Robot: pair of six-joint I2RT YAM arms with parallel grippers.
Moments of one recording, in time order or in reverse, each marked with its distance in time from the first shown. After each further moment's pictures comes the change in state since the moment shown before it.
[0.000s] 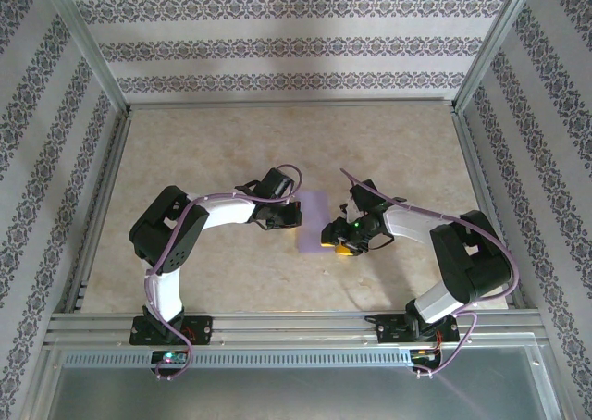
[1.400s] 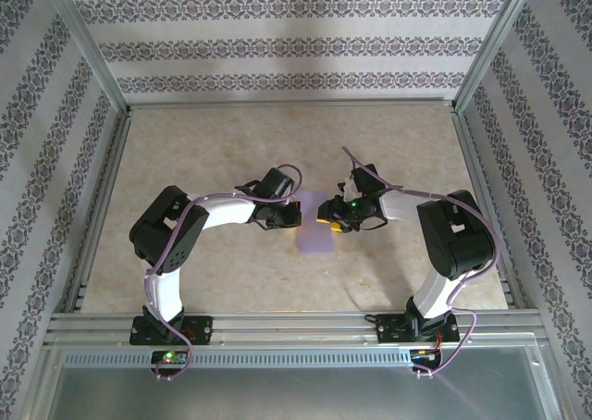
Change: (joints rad) left arm 0.000 0.000 0.000 0.000 0.000 0.000; right arm -0.089 0.172 0.118 0.222 -0.090 0.036
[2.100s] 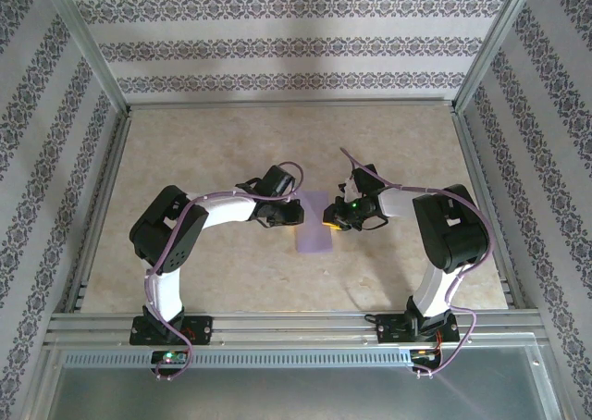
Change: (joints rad) left arm 0.000 0.000 0.033 -0.020 -0.009 0.029; right arm -0.012 0.052 0.017 -0.018 0.035 -0.079
